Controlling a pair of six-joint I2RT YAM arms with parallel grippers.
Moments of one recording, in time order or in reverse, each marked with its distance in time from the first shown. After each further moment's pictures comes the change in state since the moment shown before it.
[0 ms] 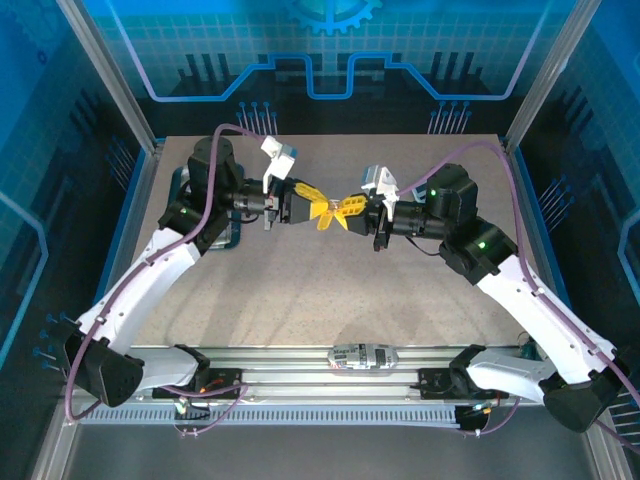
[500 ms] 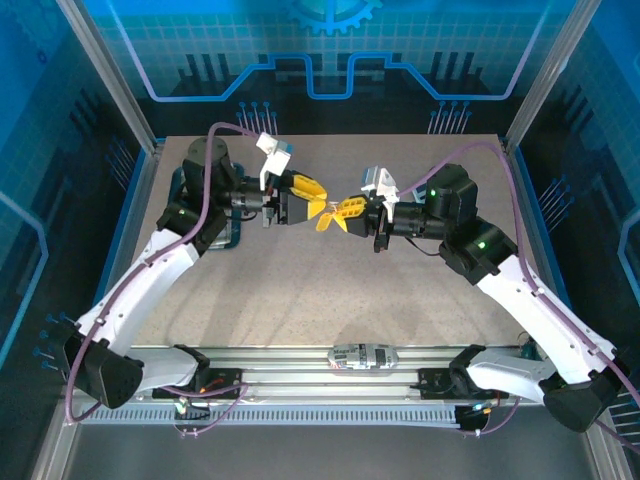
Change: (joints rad) left arm 0.014 -0.008 -0.014 0.064 -0.019 -0.049; right arm 0.001 0.000 0.000 0.001 -0.027 0.000
